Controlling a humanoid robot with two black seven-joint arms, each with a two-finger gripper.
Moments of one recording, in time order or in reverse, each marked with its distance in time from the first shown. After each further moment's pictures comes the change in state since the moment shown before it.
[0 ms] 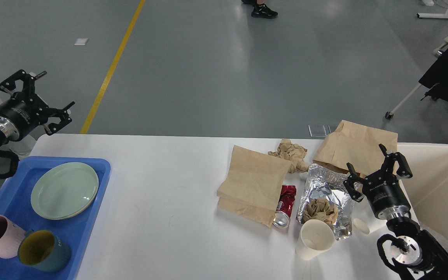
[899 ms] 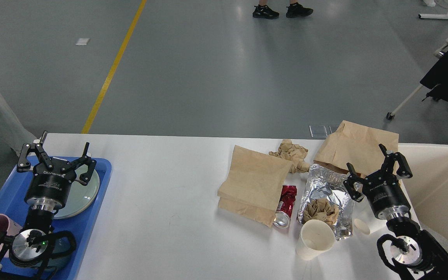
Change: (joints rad) left arm 0.656 -0.494 -0.888 -0.381 0.509 -0.013 -0.207; right arm 0.000 0.000 0.000 0.000 0.000 0.000 0.000
